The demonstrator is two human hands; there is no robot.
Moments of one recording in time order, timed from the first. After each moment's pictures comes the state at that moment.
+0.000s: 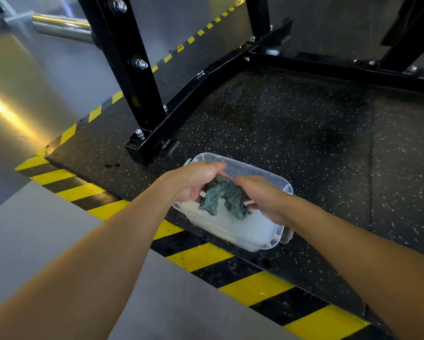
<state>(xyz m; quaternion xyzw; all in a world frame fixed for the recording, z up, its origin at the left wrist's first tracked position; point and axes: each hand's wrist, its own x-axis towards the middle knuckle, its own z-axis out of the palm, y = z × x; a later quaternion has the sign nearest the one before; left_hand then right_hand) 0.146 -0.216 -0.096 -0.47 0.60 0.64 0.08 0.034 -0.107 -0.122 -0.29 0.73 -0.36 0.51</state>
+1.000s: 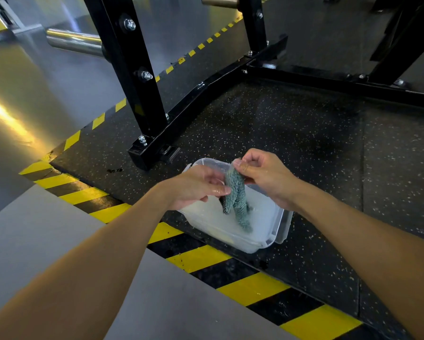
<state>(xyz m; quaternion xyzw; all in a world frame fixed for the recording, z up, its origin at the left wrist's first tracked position) 0.172 -0.214 -0.100 -0.34 0.71 0.62 0.02 0.016 -0.101 -0.087 -0.39 0.64 -0.52 0.42</state>
